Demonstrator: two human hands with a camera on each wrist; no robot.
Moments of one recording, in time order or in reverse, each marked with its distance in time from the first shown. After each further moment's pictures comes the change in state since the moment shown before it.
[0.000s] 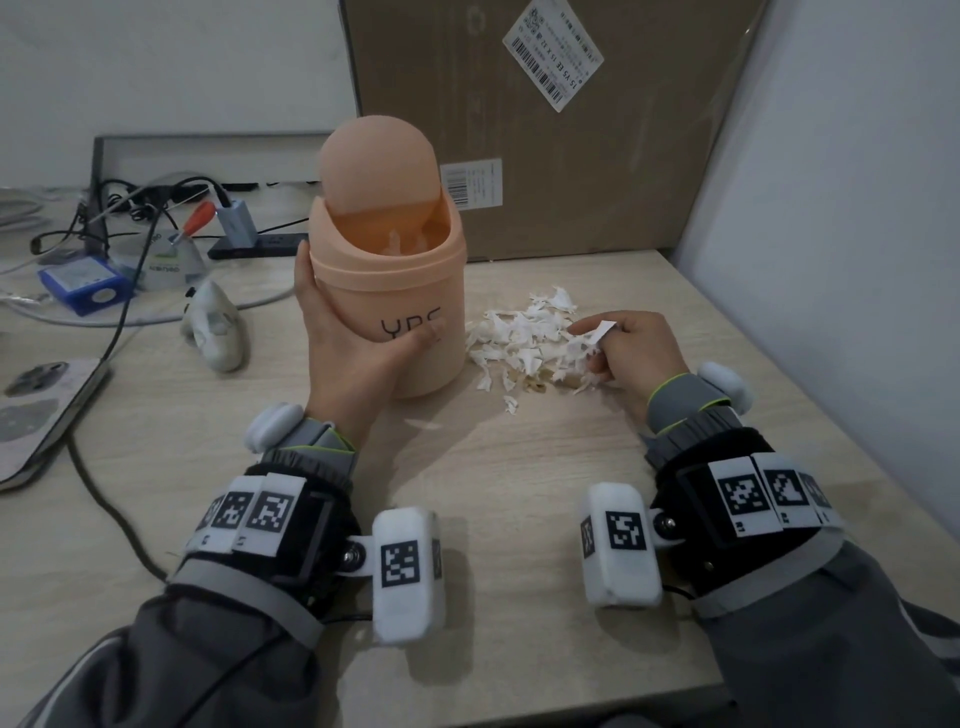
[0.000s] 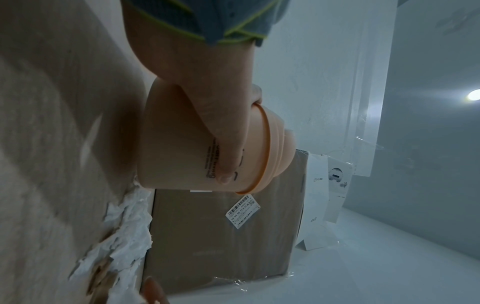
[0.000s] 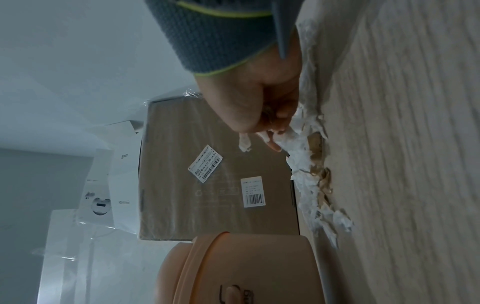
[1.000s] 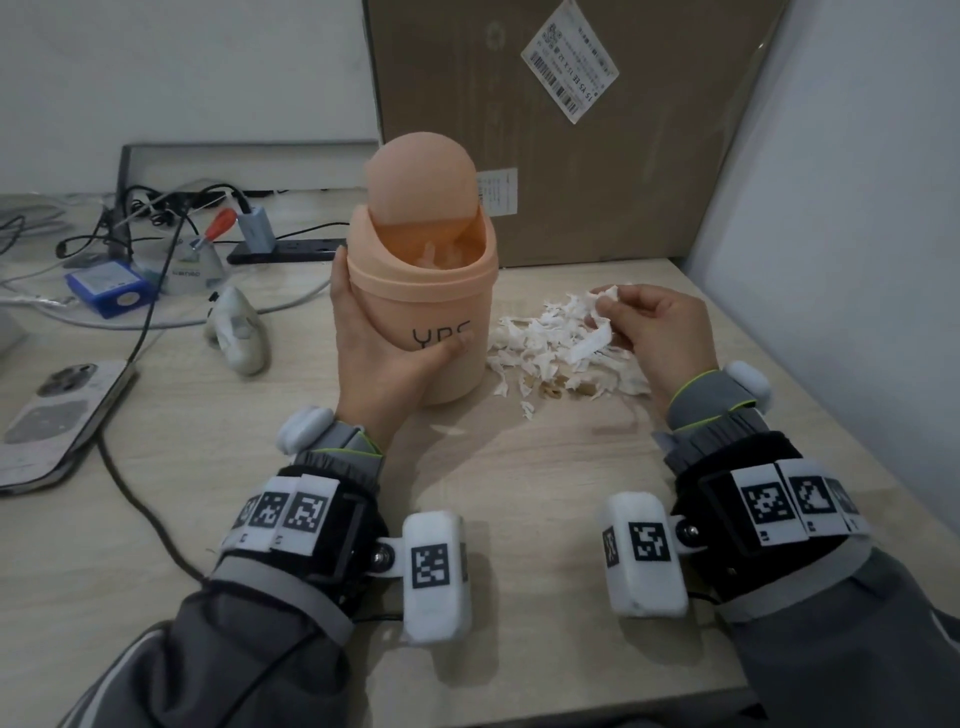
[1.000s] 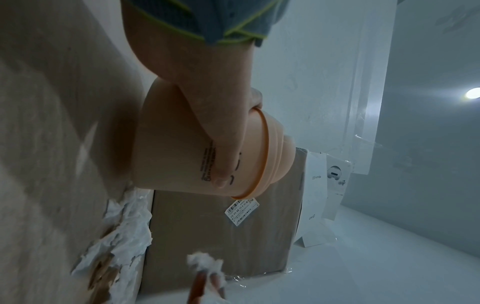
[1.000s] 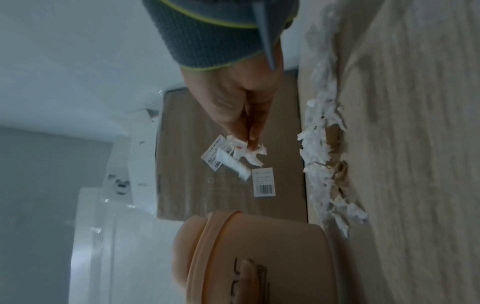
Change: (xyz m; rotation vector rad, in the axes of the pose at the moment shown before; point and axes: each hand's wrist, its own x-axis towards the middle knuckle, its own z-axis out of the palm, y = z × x) left_hand 0.003 -0.006 0.000 0.072 -0.020 0.039; right_hand -0.007 -0.026 -0.001 0.320 0.067 -0.159
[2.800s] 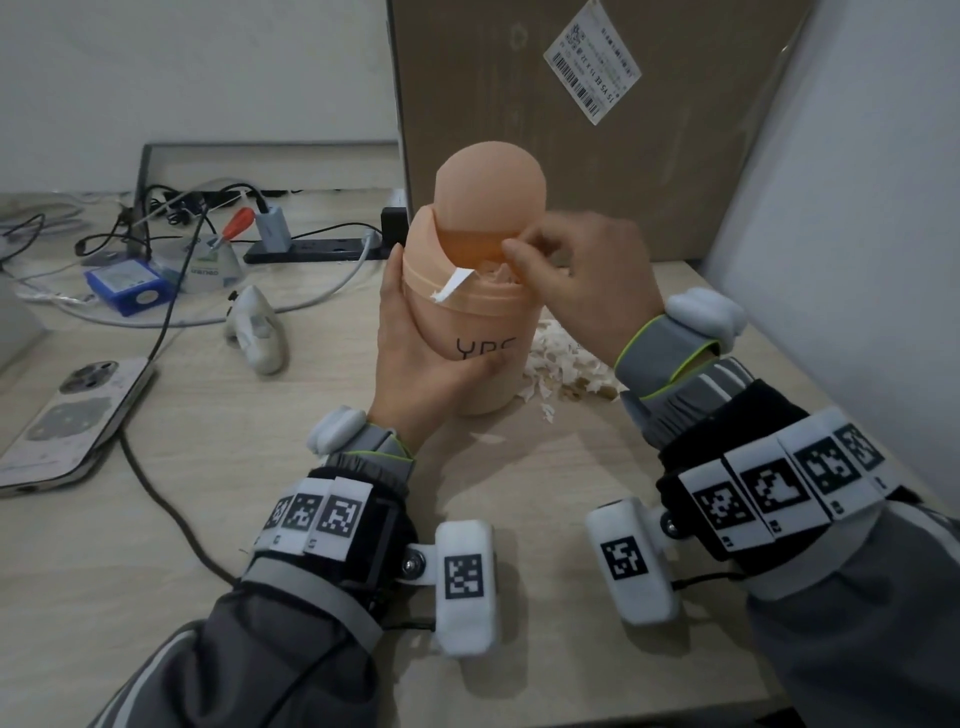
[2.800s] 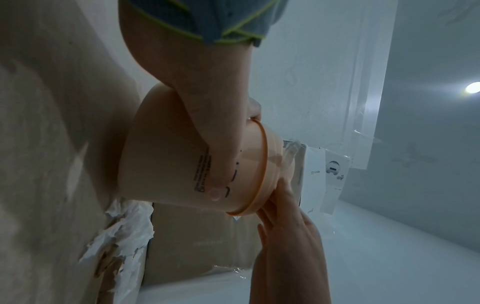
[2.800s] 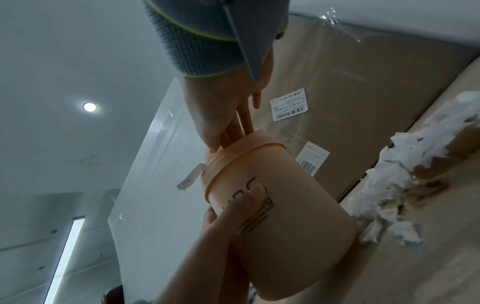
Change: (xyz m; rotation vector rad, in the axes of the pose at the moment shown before) left_hand -0.002 -0.004 0.008 -0.022 -0.111 0.044; right_hand -0.021 -0.068 0.061 -0.690 -0.216 -0.782
